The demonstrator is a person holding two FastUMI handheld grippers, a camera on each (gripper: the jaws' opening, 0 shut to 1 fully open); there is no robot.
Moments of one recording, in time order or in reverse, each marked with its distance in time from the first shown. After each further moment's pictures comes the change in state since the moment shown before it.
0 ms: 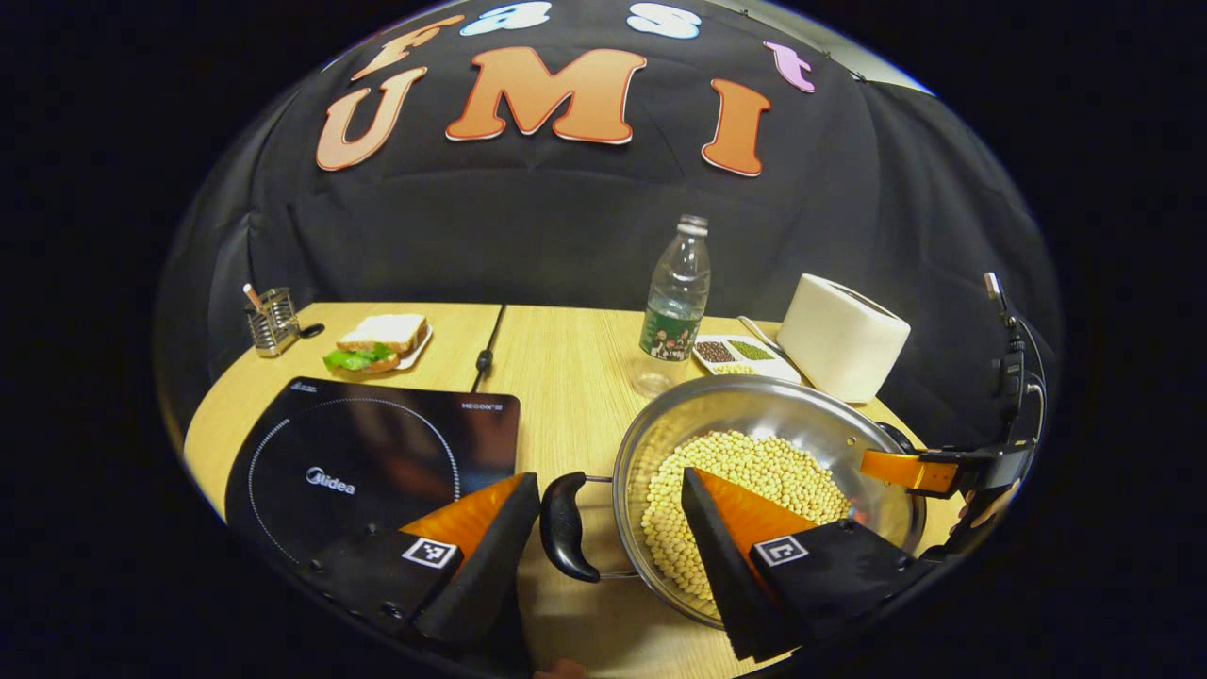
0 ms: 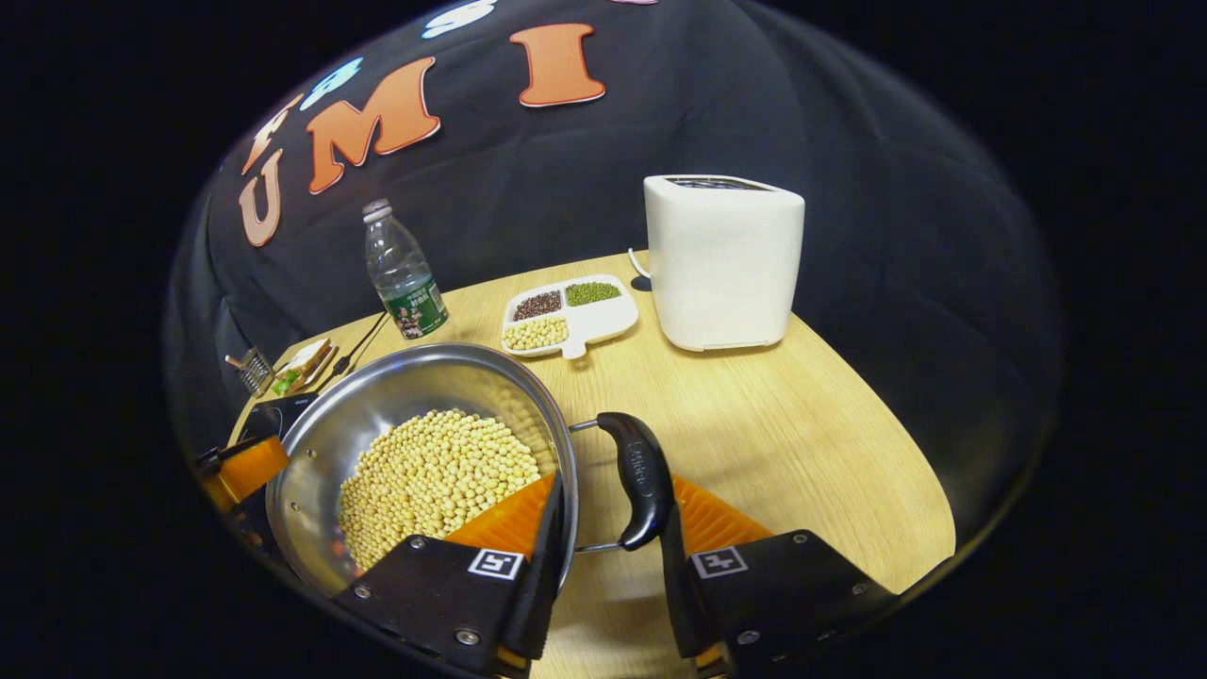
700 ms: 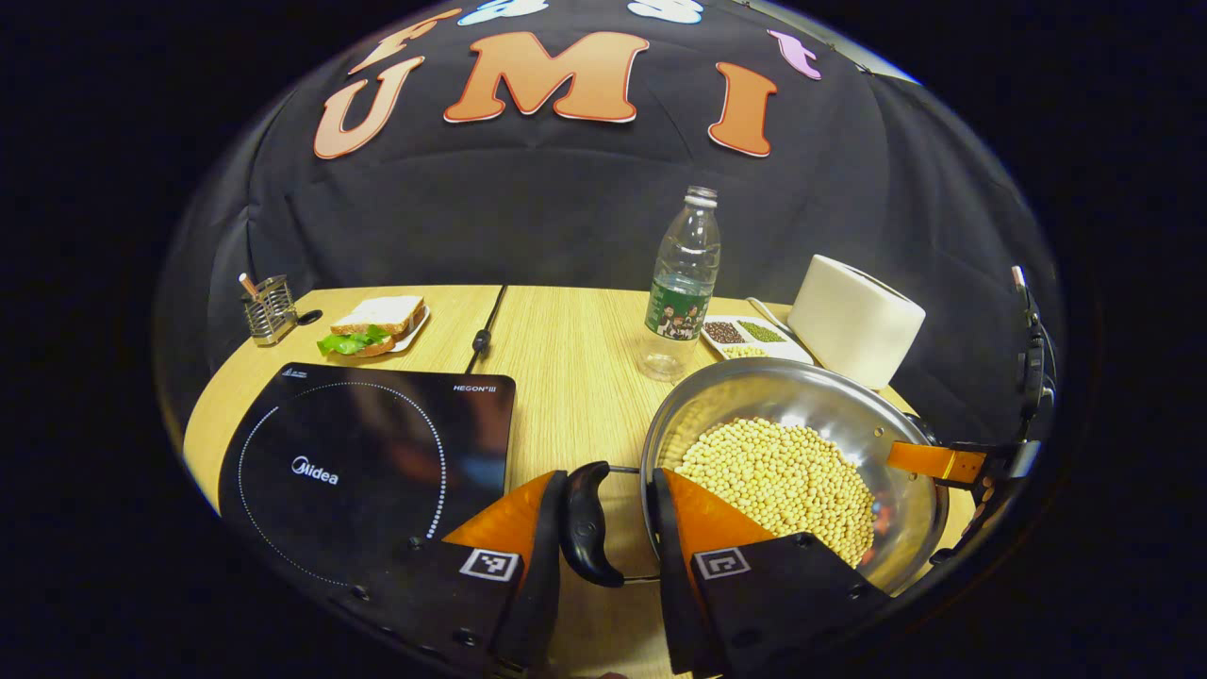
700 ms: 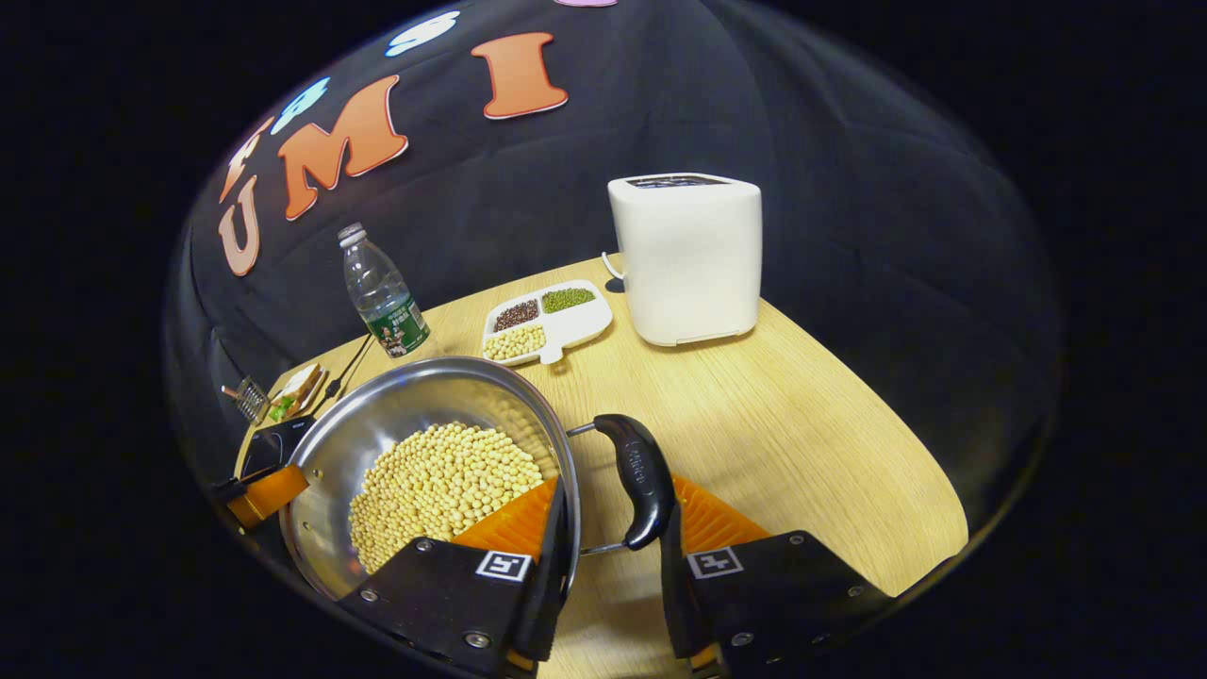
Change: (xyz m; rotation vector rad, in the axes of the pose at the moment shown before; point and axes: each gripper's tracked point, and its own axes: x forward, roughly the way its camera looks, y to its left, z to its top) left arm 0.010 0.004 -0.006 0.006 0.036 0.030; right arm -0.011 -0.011 -0.004 0.102 -0.001 -0.045
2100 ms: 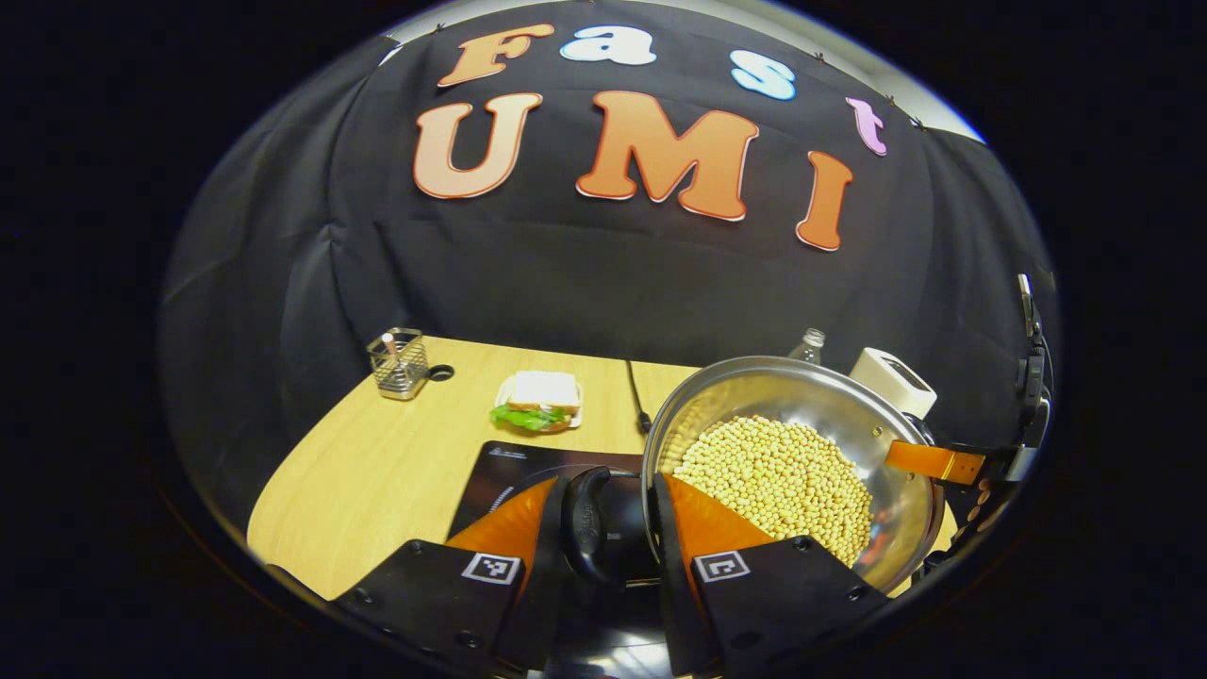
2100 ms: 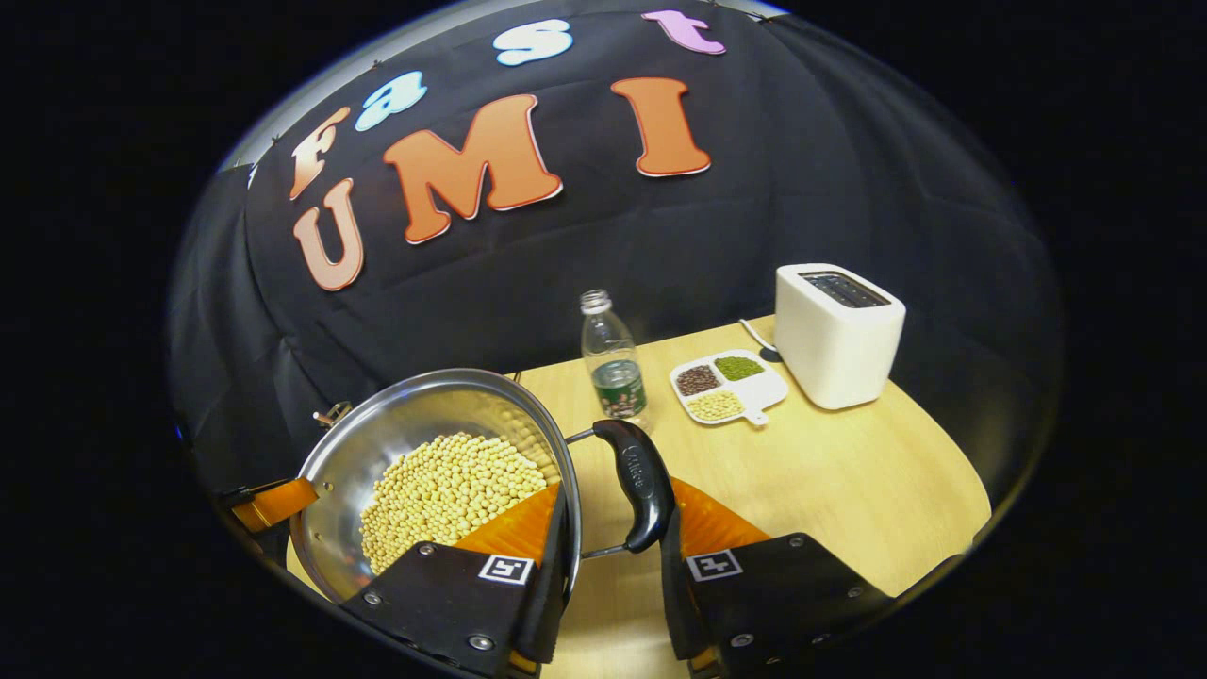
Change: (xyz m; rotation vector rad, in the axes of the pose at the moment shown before) left arm -0.144 0.198 0.095 -0.083 -0.135 0.127; right arm -0.098 0.227 0.048 -0.077 -0.126 0.180
